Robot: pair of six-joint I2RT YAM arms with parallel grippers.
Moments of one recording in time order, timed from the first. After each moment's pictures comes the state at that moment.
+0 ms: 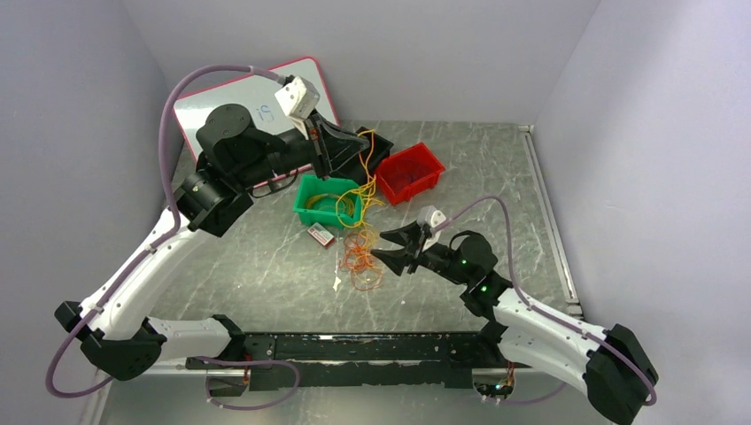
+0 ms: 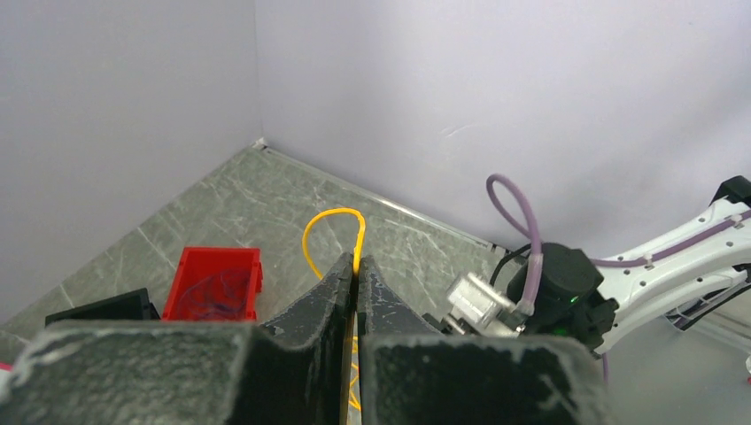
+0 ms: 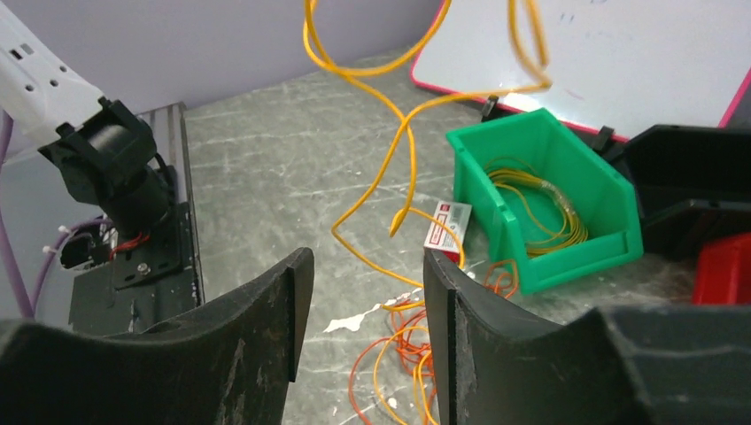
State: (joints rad) left arm -0.72 1.22 1.53 -0.21 0.41 -0.20; right arm 0.74 0.85 0.32 0.63 -0.41 0.11
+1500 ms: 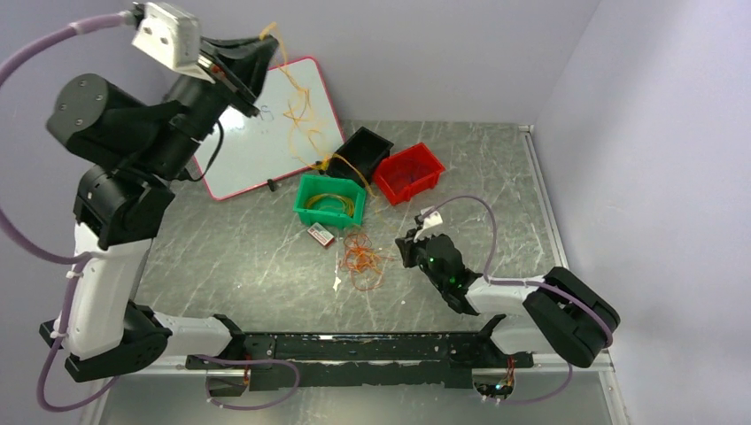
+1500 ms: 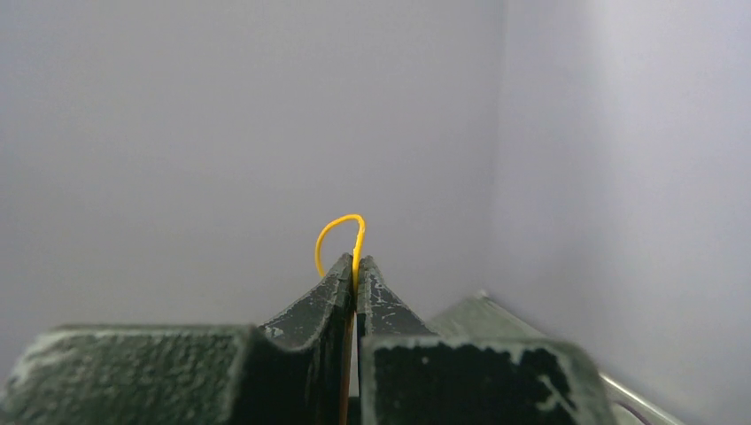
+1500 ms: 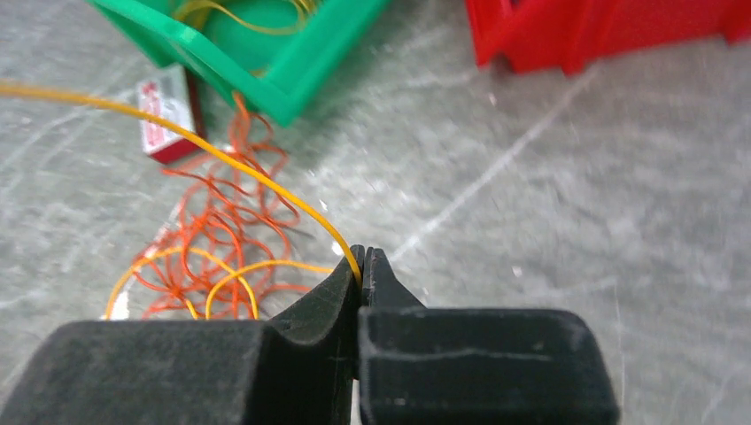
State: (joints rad) left arm -0.72 1.27 2.08 -0.41 -0.03 0.07; right arm 0.76 1.28 0.25 0.77 0.20 0.24
